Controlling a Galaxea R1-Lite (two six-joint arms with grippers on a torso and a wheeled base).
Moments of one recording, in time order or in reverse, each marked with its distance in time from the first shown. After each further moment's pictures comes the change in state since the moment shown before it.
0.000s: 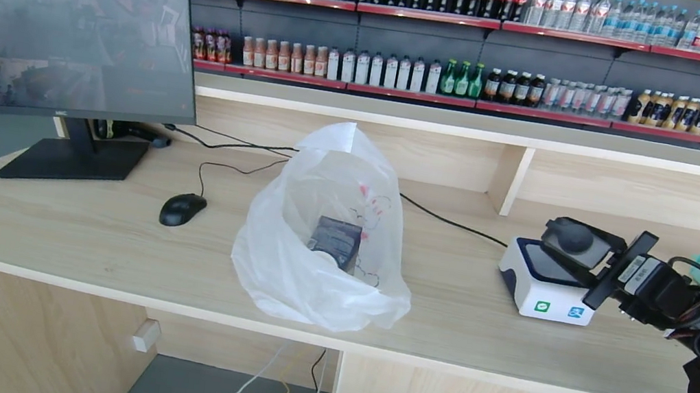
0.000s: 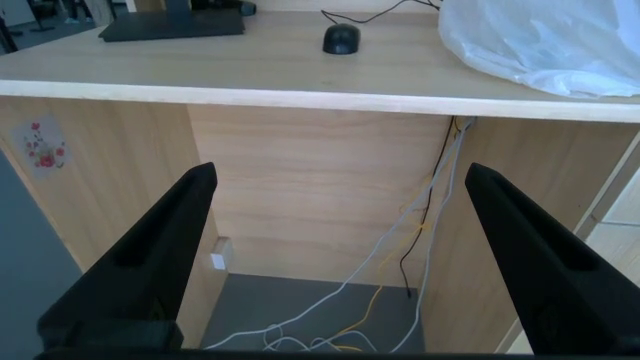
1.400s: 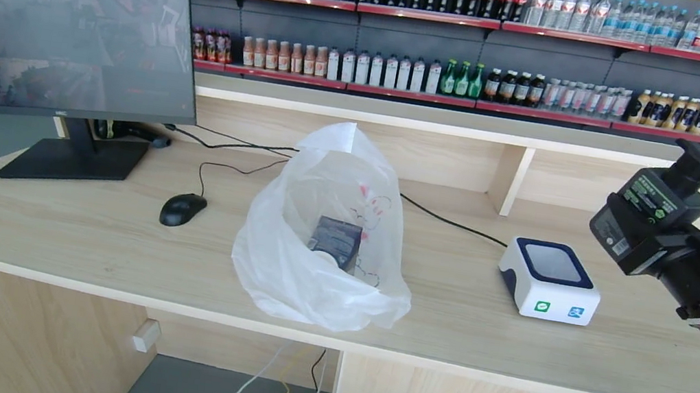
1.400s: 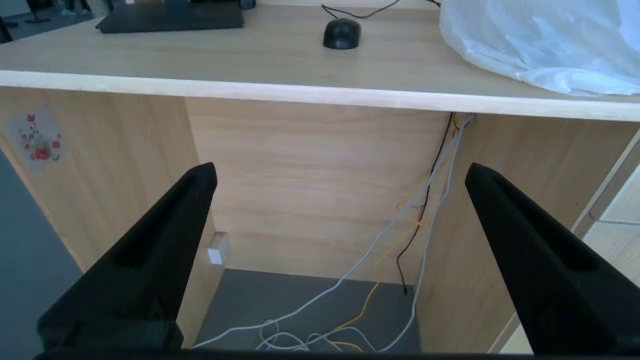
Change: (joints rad) left arm 0.000 0.000 0.000 0.011 0.000 -0.016; right arm 0.113 -0.262 0.167 0.001 -0.673 0.889
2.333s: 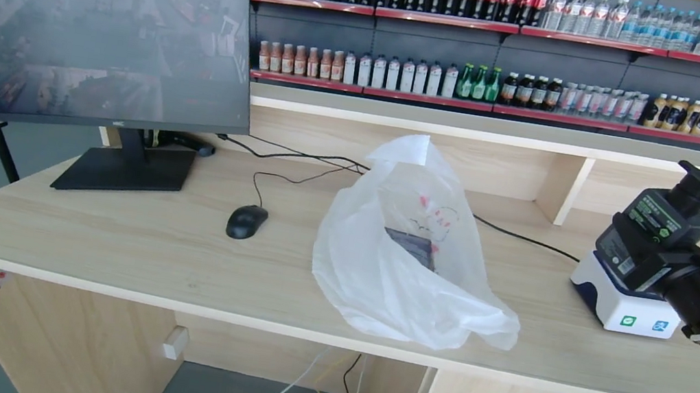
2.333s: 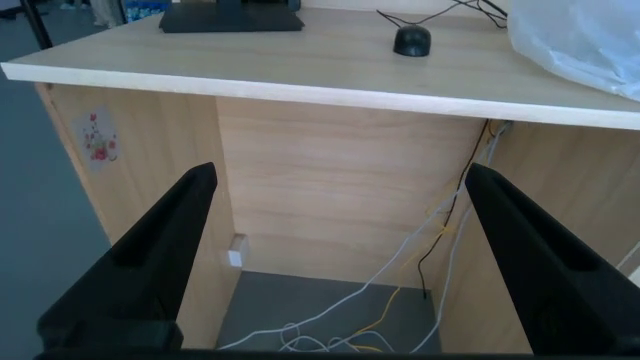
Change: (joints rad) left arm 0.000 0.000 0.000 0.000 0.000 -0.029; right arm -0.023 -0.005 0.063 0.000 -0.028 0.013
